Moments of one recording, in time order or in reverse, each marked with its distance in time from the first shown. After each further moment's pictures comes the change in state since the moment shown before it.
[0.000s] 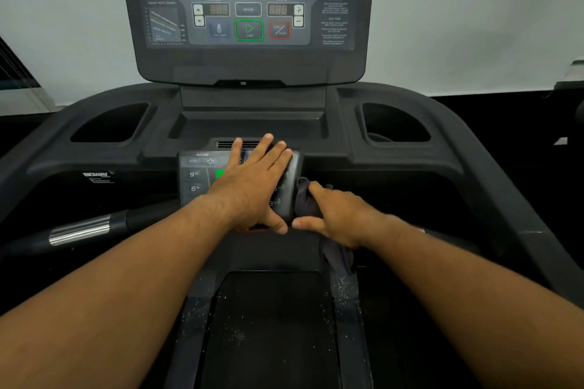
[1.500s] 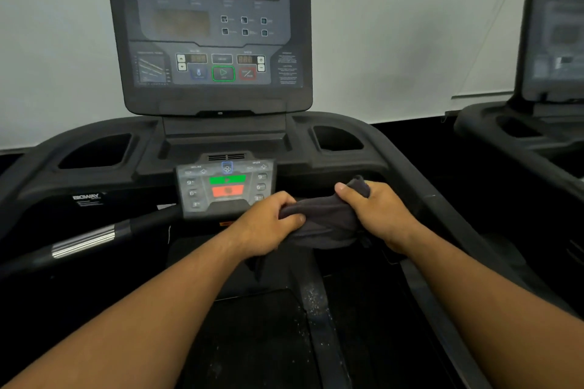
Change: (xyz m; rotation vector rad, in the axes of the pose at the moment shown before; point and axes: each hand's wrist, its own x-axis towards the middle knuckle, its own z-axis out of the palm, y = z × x) left_hand -0.096 0.061 -0.012 -1.210 0.089 0.090; right_hand -0.157 -0.043 -0.031 0.765 0.634 0.364
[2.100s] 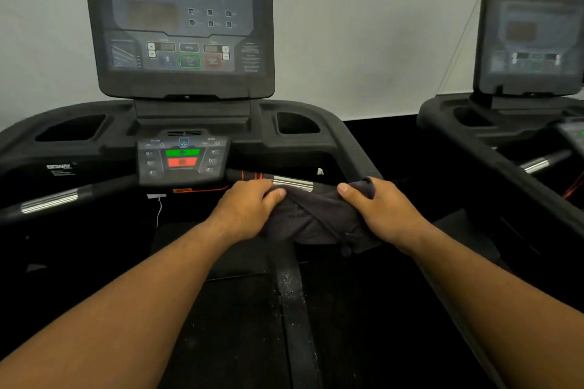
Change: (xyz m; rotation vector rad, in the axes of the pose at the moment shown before) left_hand -0.037 0.071 0.095 0.439 0.269 0.058; right_hand -0.083 0.044 -0.129 -0.150 -0.018 -0.078
